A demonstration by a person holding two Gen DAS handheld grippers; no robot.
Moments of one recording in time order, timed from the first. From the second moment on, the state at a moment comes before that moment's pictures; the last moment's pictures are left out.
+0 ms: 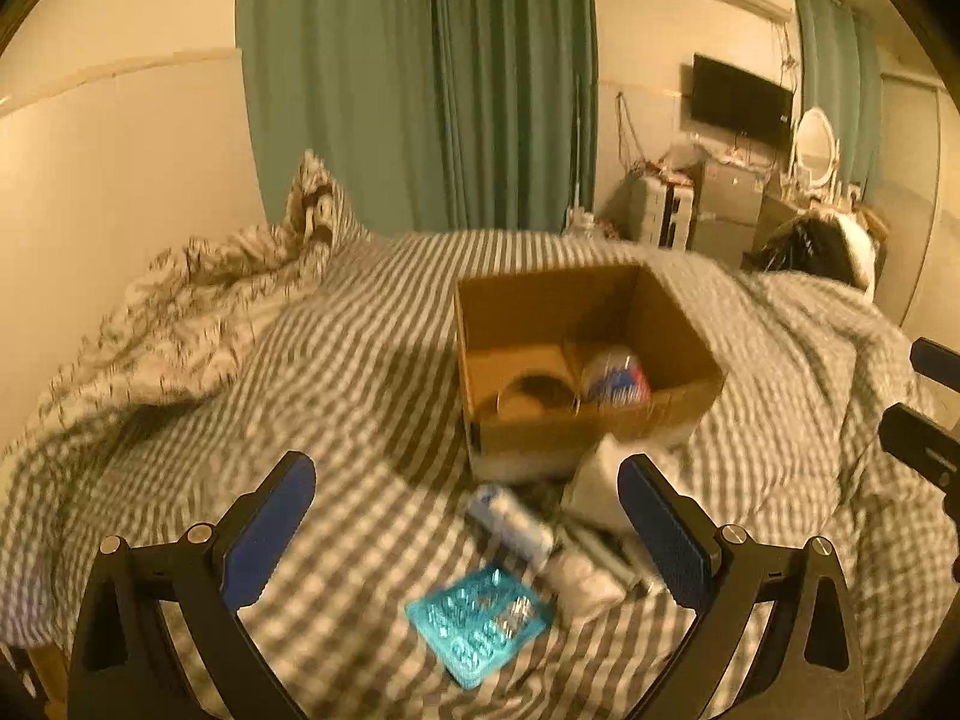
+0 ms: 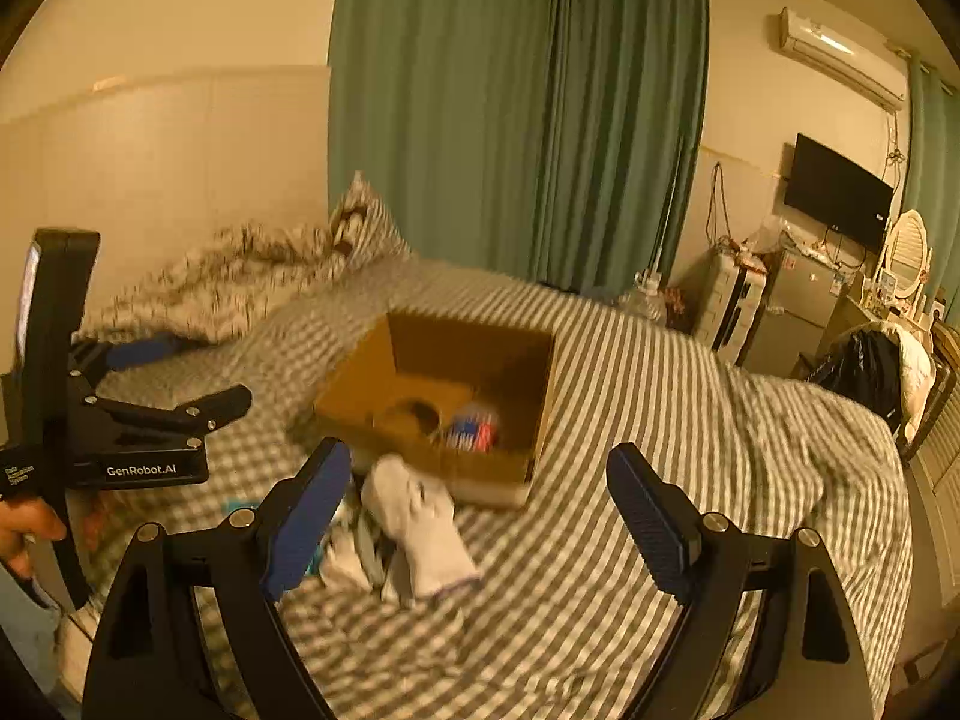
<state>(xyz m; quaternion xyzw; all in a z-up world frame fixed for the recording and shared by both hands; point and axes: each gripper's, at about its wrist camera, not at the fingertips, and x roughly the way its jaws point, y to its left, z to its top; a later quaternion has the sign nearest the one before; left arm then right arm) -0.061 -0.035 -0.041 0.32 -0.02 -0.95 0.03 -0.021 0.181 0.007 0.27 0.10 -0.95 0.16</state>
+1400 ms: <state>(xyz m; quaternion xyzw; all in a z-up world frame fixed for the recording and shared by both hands) -0.163 -0.021 -0.187 0.47 -0.03 -0.88 0.04 -0.112 0.155 -0.146 0.39 0.09 -0.89 0.19</state>
